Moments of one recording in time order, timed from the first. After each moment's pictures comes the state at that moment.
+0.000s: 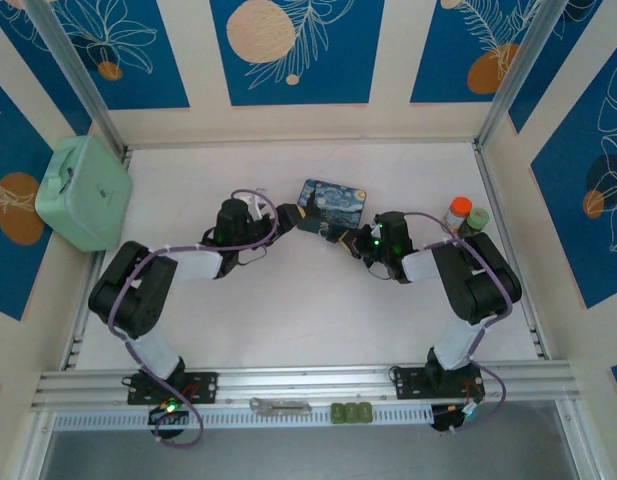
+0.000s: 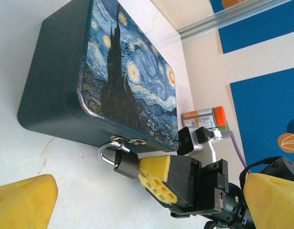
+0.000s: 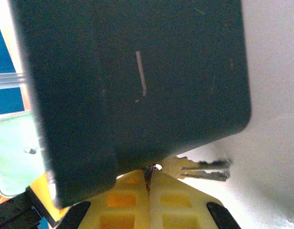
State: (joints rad) left arm -0.46 1.71 0.78 0.59 0.44 -0.99; right arm 0.32 1.75 0.61 0.54 -0.45 1.21
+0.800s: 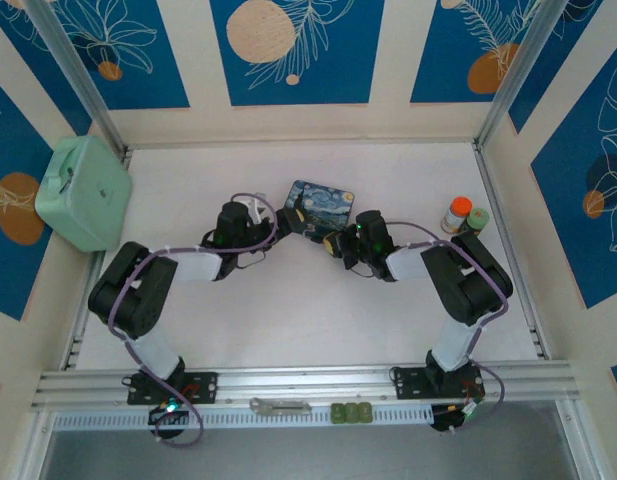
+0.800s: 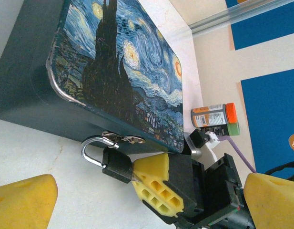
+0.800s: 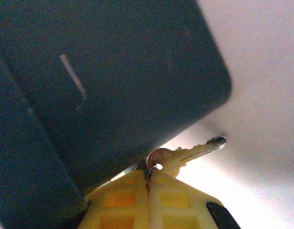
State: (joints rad) left arm -0.46 1.71 0.75 0.56 0.43 -0.99; right arm 0.46 1.76 0.70 0.44 -0.32 1.63
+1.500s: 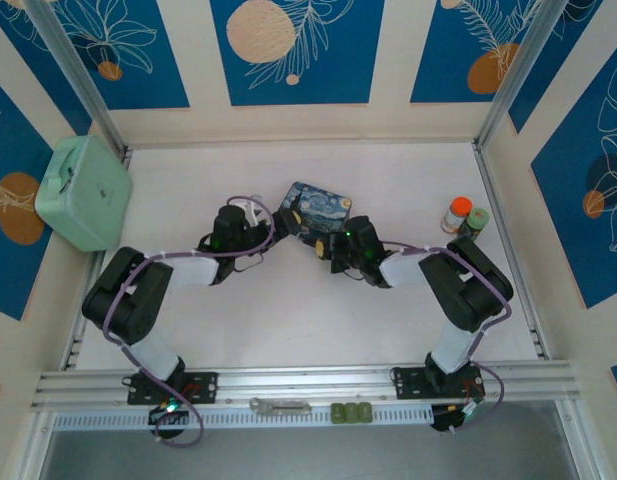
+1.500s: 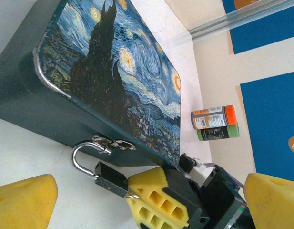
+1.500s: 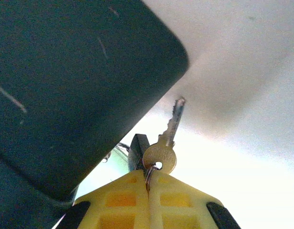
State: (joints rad) left arm -0.46 1.66 0.71 0.58 0.41 -0.99; right arm 0.55 1.73 0.69 0.43 -0.23 2.05
